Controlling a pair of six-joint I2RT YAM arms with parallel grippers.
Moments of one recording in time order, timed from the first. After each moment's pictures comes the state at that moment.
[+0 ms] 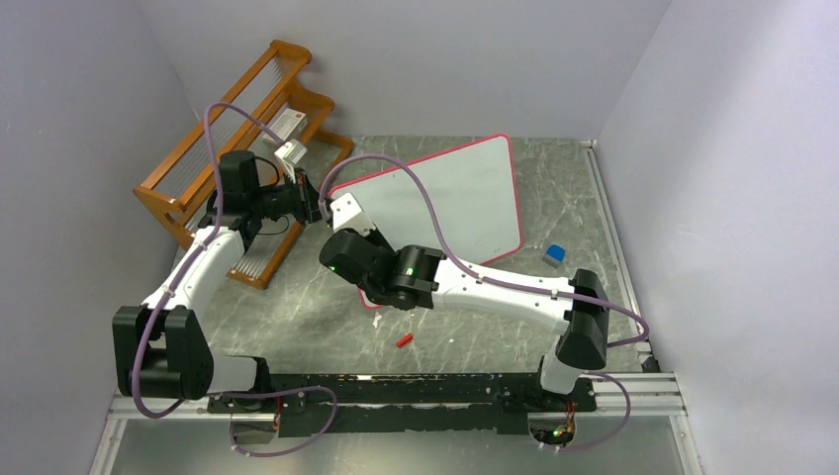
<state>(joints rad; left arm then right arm) -0.07 1.33 0.95 -0.07 1.01 -0.18 1.28 1.70 1.58 -0.65 0.79 0.23</state>
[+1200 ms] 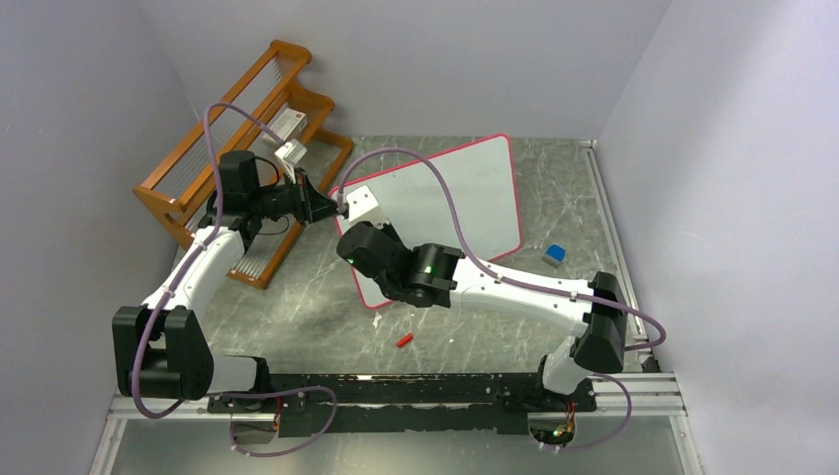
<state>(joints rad) -0.07 1.33 0.95 -0.07 1.02 -0.18 1.25 1.61 1.48 -0.56 0.76 0.23</state>
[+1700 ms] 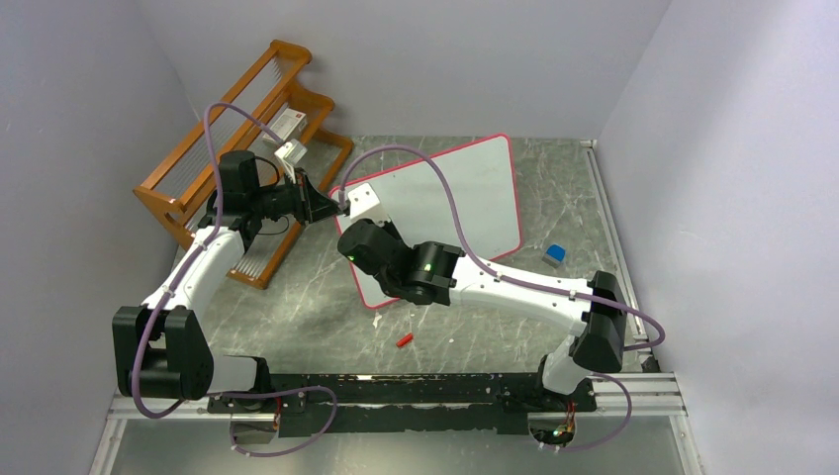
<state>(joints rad) -0.07 1.33 0.95 -0.07 1.02 -0.18 1.23 1.61 1.48 -0.55 0.76 0.23</state>
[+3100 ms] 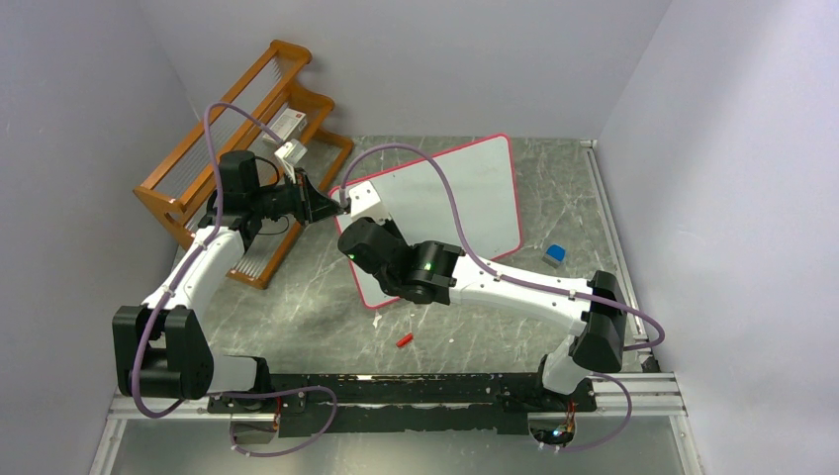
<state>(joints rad) -0.07 1.33 0.95 -0.07 1.02 -0.18 1.23 1.61 1.48 -0.54 0.79 0.22</state>
